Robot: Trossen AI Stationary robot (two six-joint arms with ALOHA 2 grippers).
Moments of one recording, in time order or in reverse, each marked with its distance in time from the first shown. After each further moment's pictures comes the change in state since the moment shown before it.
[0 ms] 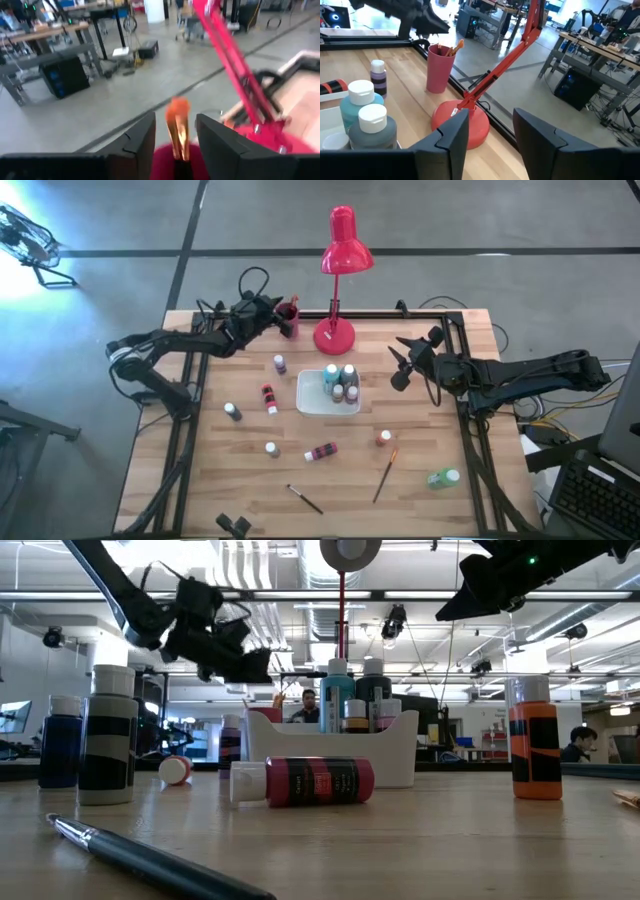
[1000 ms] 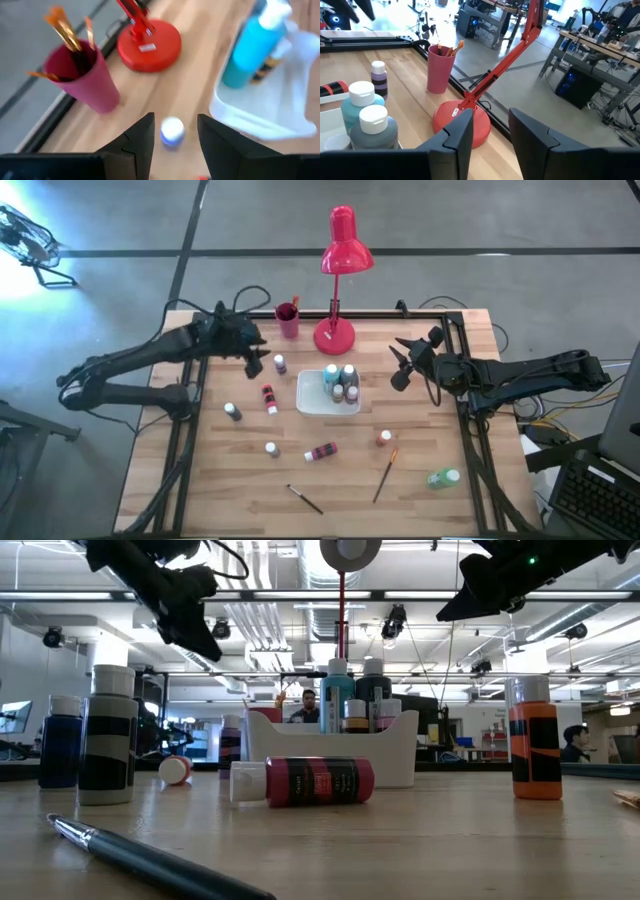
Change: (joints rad) left arm -0.198 -0.499 0.187 -1.250 0.243 -0.016; right arm 0.000 0.000 -0.001 0.000 0.000 0.016
